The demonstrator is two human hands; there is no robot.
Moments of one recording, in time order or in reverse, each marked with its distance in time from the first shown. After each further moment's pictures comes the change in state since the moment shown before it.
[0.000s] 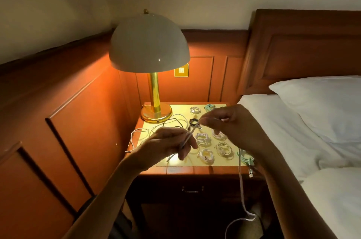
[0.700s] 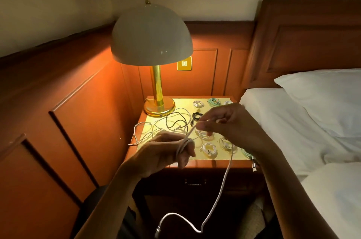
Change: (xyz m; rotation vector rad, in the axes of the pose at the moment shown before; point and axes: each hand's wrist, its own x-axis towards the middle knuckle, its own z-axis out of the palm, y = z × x) left_hand -0.018 -0.008 0.013 -0.240 -0.116 0.071; right_hand -0.004 0.004 0.012 0.170 -0.138 -0.009
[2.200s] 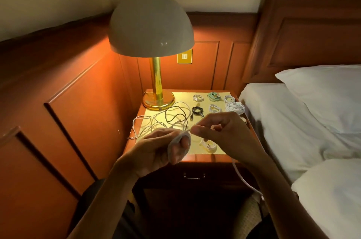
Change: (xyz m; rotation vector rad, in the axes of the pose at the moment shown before) left_hand -0.013 -0.009 -0.008 -0.337 0.021 -0.064; right_hand -0.015 0.008 0.027 0.052 0.053 0.020
